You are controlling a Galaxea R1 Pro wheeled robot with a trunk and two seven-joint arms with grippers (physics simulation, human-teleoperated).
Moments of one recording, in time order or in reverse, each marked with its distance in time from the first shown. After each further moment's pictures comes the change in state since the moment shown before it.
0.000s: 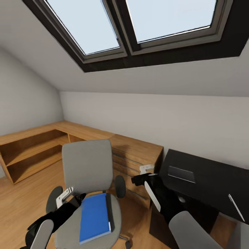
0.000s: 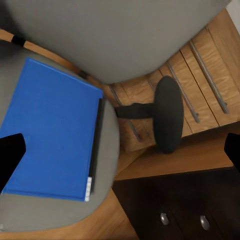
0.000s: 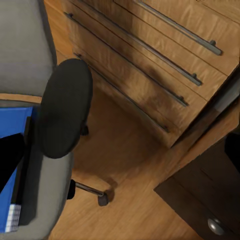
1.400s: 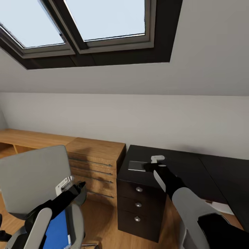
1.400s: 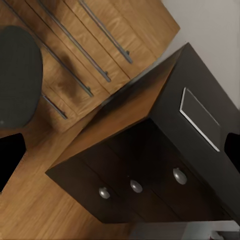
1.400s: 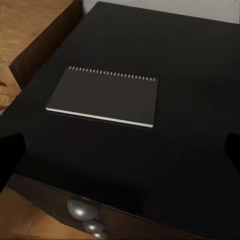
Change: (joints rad) left arm -0.073 0.012 0.012 -0.054 0.018 0.037 0.011; right arm -0.241 -0.050 -0.127 0.430 -0.009 -0.350 -0.010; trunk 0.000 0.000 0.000
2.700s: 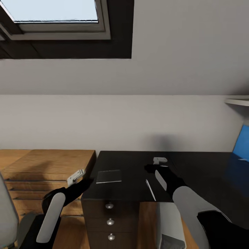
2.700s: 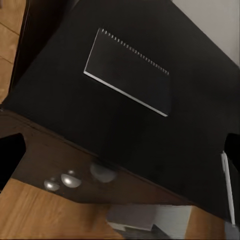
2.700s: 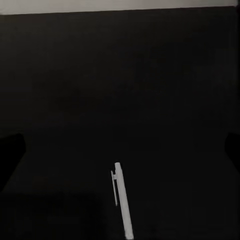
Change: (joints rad) left arm -0.126 -0.049 -0.083 0.035 0.002 0.128 0.206; right arm -0.022 0.000 -0.069 0.067 -0.019 -0.001 -0.014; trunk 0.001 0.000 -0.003
